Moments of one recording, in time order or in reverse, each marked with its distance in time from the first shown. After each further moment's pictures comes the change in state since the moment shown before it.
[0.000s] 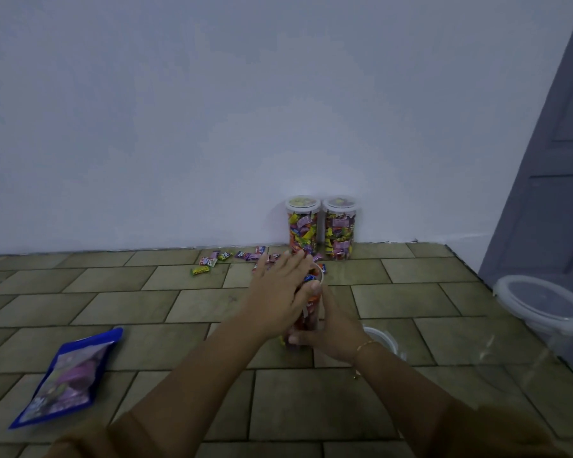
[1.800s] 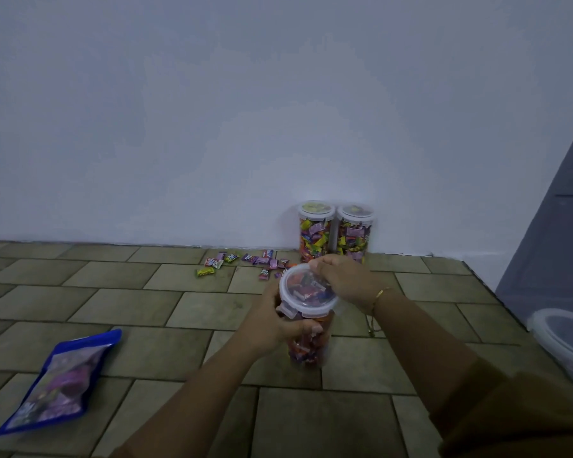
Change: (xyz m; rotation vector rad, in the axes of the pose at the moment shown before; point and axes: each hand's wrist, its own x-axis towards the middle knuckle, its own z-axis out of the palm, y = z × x) left_hand -0.001 -0.039 0.039 -1.130 0.083 -0.210; right_hand 0.049 -0.072 -0.061 0.076 -0.036 0.008
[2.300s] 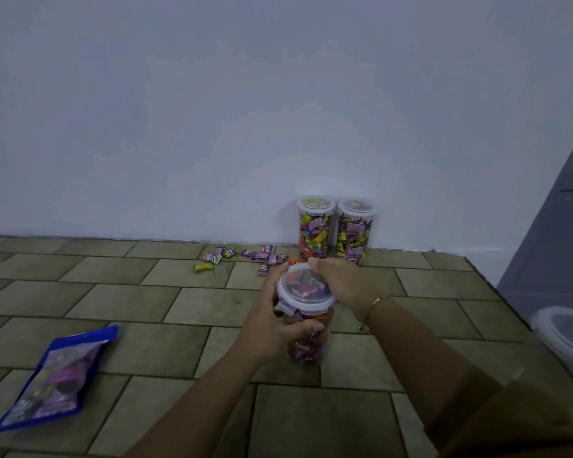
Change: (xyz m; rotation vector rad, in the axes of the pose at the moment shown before) left_hand -0.008 0.000 0.009 -0.005 0.080 0.077; right_hand 0.011 0.018 0.013 0.164 0.073 0.069
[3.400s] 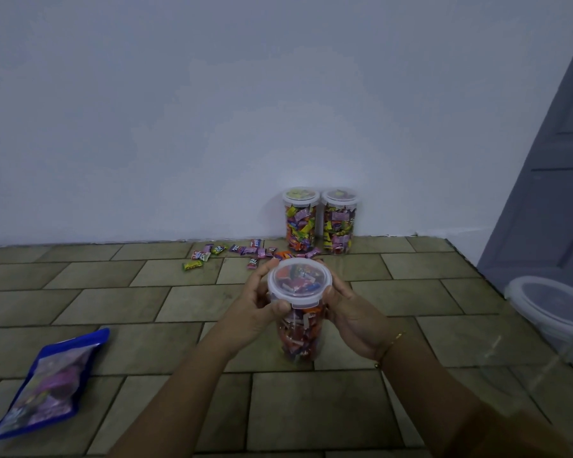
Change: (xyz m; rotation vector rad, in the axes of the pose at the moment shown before) left_hand -0.009 0.017 -0.021 -0.137 -0.209 -0.154; right_hand -0.047 0.064 0.006 0.603 -0.270 -0.111
